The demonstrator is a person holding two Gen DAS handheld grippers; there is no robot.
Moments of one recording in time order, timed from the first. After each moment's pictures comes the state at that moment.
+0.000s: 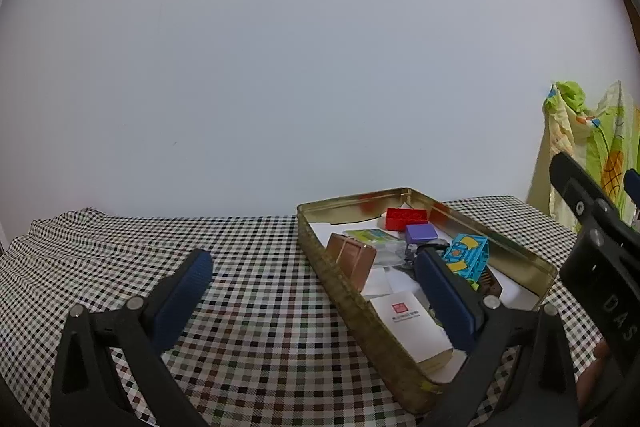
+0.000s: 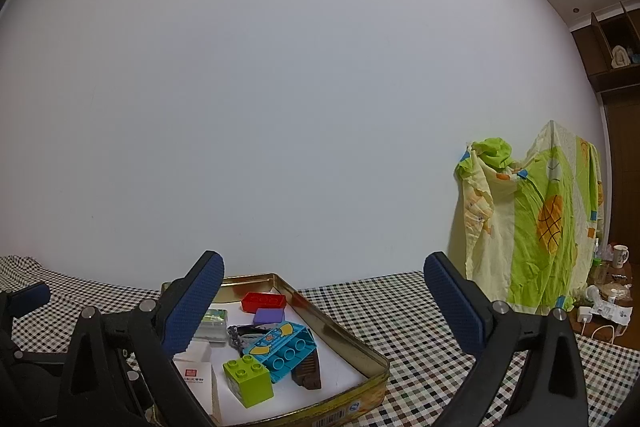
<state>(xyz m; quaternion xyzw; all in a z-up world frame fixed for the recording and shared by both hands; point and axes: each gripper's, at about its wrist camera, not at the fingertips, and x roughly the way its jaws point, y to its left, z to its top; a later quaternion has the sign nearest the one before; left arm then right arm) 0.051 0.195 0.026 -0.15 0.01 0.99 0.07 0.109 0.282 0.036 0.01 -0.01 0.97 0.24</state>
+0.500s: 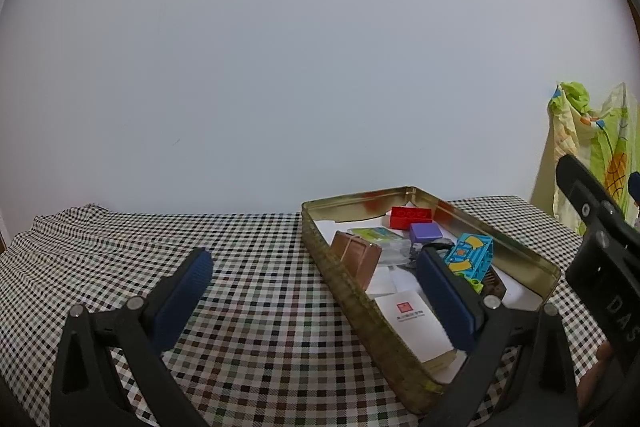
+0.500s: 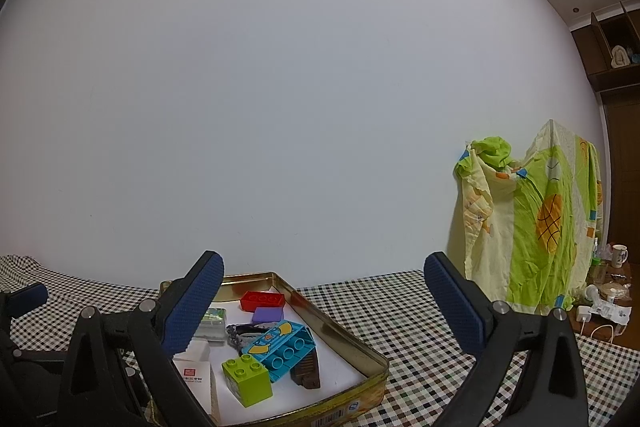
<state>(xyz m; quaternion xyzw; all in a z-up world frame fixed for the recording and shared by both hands) 0.048 0.194 0.025 -0.16 0.01 0.99 0.07 0.108 0.284 0.035 0.01 -0.01 0.97 0.24</state>
